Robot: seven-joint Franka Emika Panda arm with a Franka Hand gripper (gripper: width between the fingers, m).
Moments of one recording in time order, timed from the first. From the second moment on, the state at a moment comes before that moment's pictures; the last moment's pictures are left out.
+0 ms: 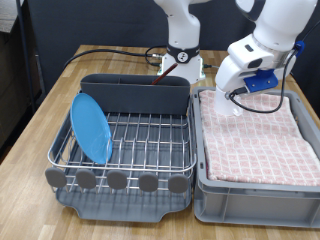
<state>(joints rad) 0.52 0.06 -0.15 -2.35 -0.11 2.15 0.69</state>
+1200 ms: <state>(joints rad) 0.51 0.10 -0.18 -2.40 -0.06 2.24 0.62</state>
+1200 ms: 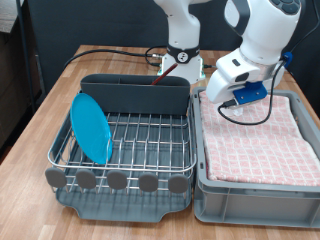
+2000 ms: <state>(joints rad) 0.51 0.10 -0.18 -2.42 -0.04 2.26 0.61</state>
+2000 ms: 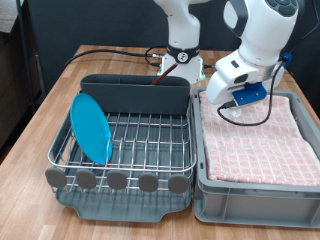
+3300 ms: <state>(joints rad) 0.45 -0.04 -0.32 -2.27 -0.11 2.16 0.59</state>
